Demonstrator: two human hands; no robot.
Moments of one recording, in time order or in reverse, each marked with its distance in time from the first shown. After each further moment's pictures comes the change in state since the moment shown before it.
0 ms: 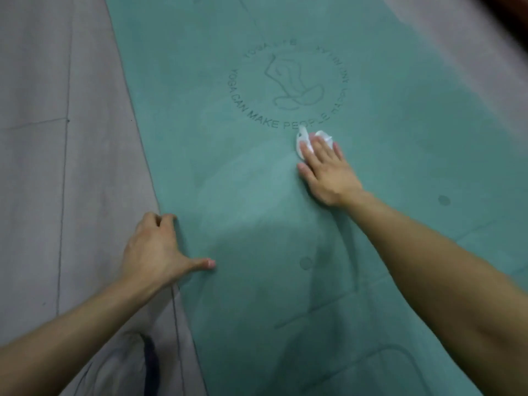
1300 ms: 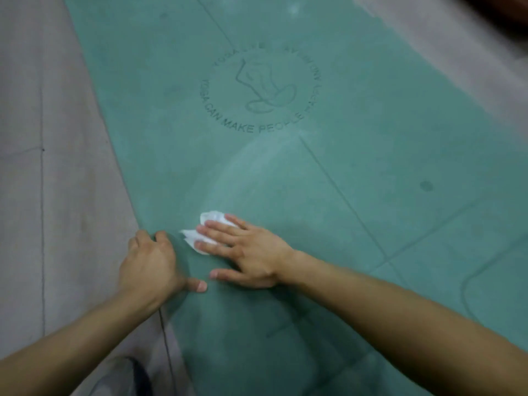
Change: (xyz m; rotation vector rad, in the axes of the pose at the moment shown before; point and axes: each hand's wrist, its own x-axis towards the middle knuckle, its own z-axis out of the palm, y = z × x) left_hand -0.001 0.032 0.001 0.225 -0.050 0.004; right_hand -0.077 -0.123 0.047 0.026 -0.061 -0.671
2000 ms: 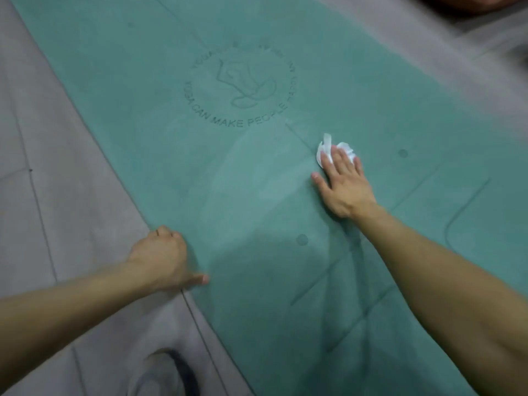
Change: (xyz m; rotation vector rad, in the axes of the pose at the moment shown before) left_hand 0.013 -0.025 -0.032 0.348 -0.183 0.368; right_hand -0.107 0.080 -0.032 0.047 0.126 1.121
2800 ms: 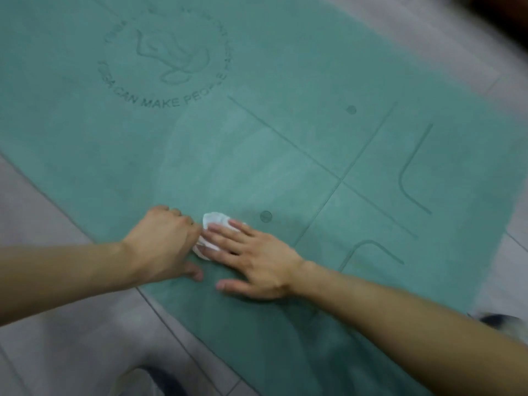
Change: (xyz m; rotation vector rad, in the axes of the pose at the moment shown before) left_hand 0.036 0.046 -0.020 0.449 0.377 0.682; right_hand -0.139 -0.100 0.058 -0.028 -0.073 -0.734
